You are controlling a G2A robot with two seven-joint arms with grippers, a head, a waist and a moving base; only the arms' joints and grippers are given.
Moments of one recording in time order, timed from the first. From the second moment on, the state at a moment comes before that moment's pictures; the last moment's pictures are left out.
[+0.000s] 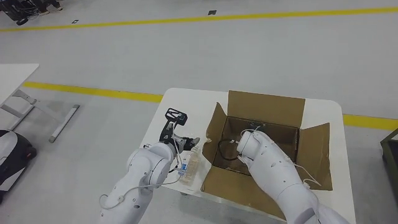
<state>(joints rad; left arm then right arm) 1.56 -1.25 -1.52 -2.05 1.32 0.05 -0.92 -0.48 -1.88 0.52 -0.24 -0.31 0.66 0.60</state>
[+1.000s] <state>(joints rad) 1.56 -1.25 -1.52 -2.05 1.32 0.05 -0.92 -0.46 -1.89 0.58 -0.16 -0.33 0.64 0.59</state>
